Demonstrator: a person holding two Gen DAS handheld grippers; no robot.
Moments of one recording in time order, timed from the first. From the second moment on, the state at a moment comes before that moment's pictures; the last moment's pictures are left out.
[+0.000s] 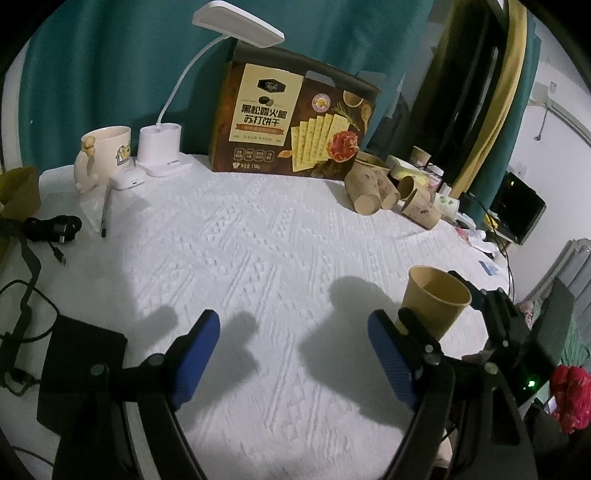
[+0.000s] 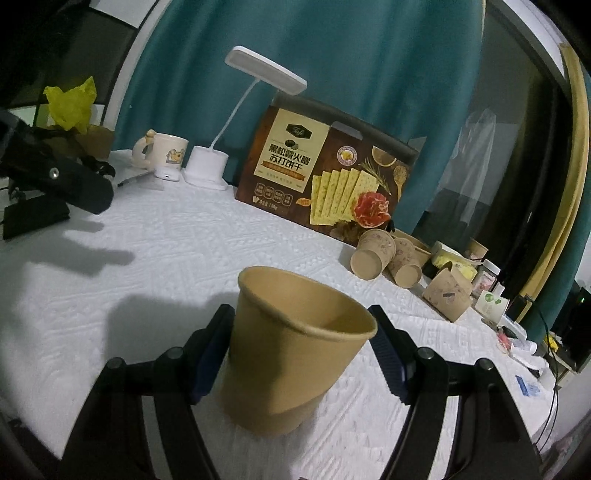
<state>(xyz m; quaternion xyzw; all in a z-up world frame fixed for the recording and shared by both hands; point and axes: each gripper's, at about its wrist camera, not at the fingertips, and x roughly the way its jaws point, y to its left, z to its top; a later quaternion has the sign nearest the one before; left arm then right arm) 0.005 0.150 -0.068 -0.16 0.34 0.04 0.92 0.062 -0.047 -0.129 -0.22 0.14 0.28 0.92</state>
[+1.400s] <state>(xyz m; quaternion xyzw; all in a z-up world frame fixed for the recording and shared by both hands) -0.032 0.059 -0.066 -0.10 0.35 0.00 0.93 0.014 -0.161 -0.109 -0.11 0.27 0.27 0.92</state>
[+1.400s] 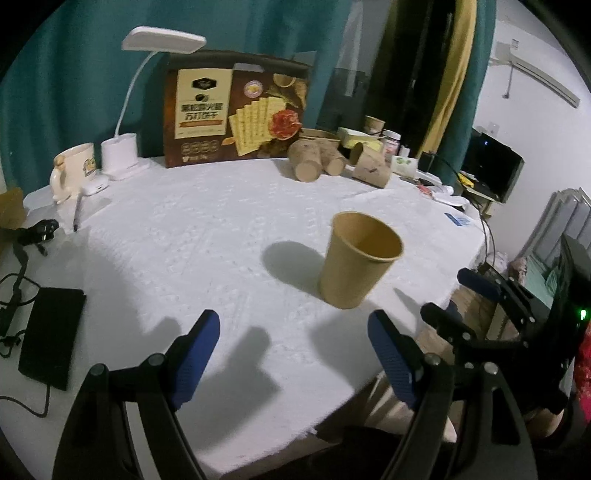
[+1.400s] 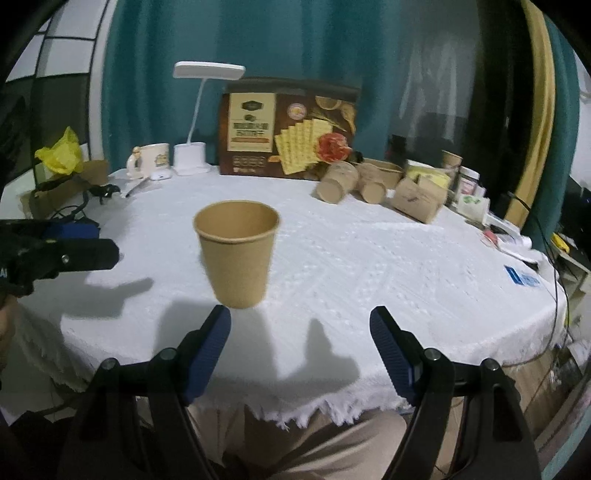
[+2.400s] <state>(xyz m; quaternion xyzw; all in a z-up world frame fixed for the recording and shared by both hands) -0.033 -0.024 0.022 0.02 0.23 -0.01 0.97 0.036 -0.297 -0.044 0.01 0.25 0.16 0.95</state>
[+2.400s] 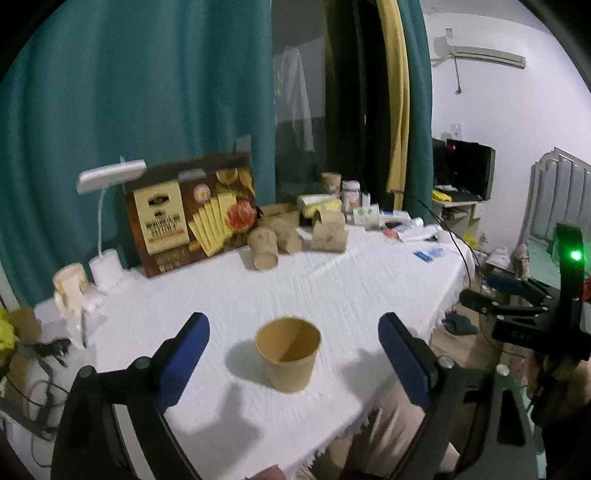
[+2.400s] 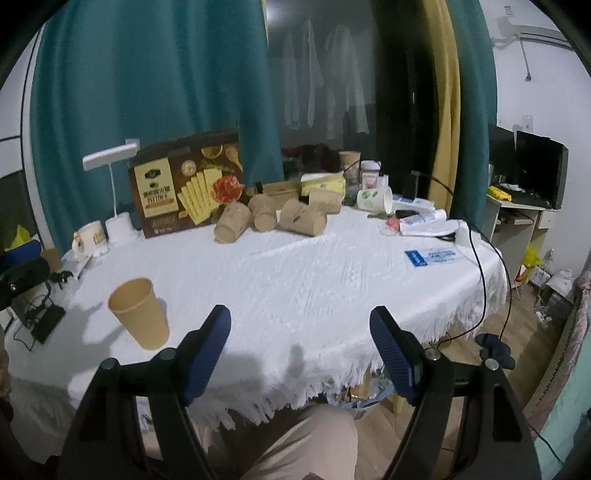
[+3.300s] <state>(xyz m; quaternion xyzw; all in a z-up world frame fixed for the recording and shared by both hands) -0.063 0.014 0.058 -0.04 0.15 0.02 0.99 -0.005 -0.267 0.045 -0.01 0.17 0.20 0.97</state>
